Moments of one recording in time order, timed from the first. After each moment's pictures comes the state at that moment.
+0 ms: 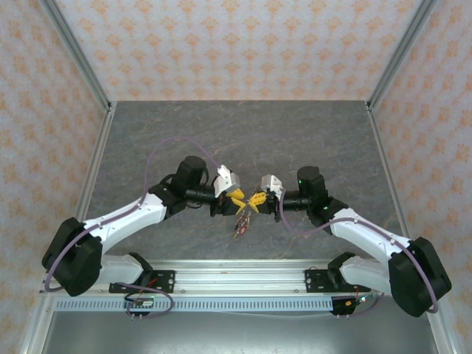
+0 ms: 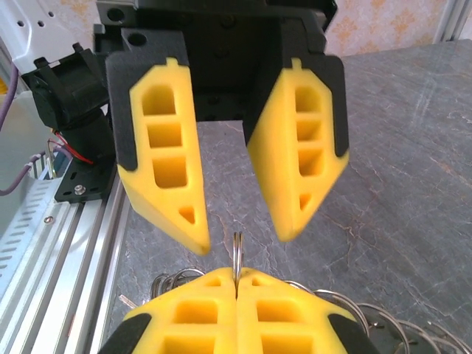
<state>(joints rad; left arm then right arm) -0.60 1.30 0.76 -0.07 0.77 0.23 0.54 1.10 0.50 0.16 -0.89 -0.29</state>
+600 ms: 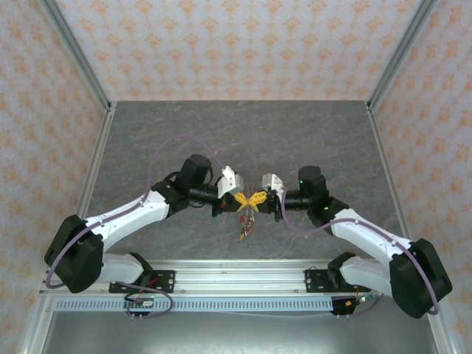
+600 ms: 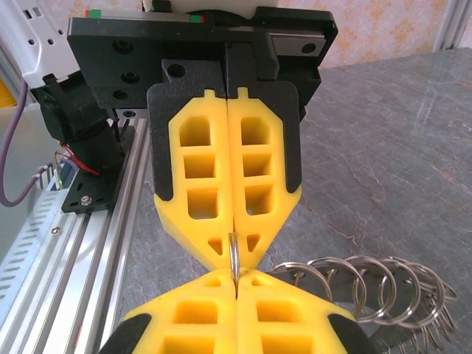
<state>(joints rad) -0.63 1.30 0.80 -0.14 0.76 0.28 0.54 1.09 0.50 0.18 -0.90 -0.25</state>
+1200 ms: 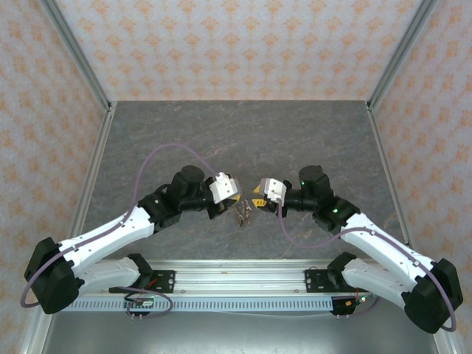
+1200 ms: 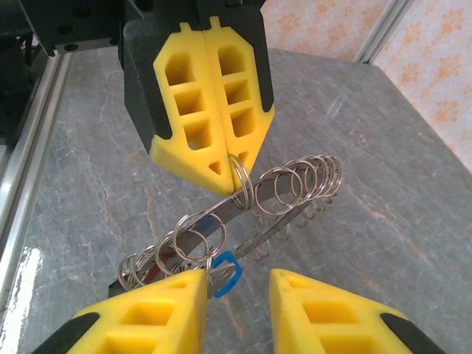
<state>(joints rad) -0.74 1.09 0.74 -0.16 0.30 0.34 0.62 0.94 0.63 -0.14 -0.57 -0.58</state>
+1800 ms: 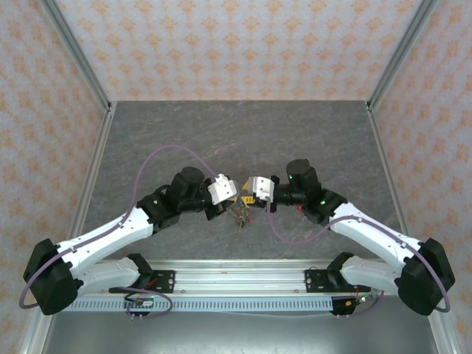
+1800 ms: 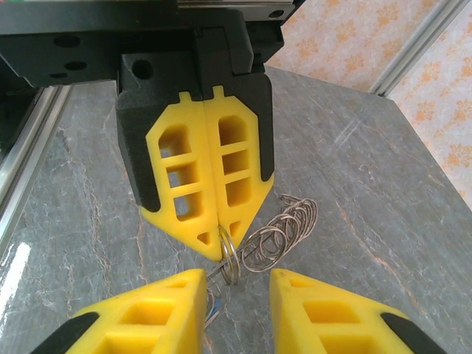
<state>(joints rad) -0.74 1.09 0.74 -0.21 0.26 0.35 0.68 1.09 0.70 -0.05 -0.59 -0.65</state>
